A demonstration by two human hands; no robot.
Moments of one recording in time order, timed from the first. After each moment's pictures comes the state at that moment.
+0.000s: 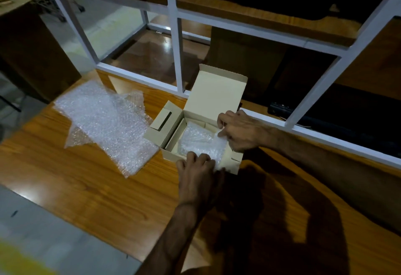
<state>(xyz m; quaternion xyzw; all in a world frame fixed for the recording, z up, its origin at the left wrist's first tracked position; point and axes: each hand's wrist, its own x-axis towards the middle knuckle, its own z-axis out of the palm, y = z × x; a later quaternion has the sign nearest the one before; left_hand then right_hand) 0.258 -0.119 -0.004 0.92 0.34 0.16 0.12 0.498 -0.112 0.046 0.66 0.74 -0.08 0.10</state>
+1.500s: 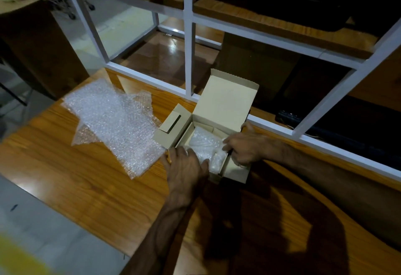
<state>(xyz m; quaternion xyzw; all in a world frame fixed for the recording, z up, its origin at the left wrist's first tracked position) 0.254 -0.065 -0.002 0.87 0.49 0.02 0.10 0.469 -0.105 0.055 0.68 0.66 -0.22 0.21</state>
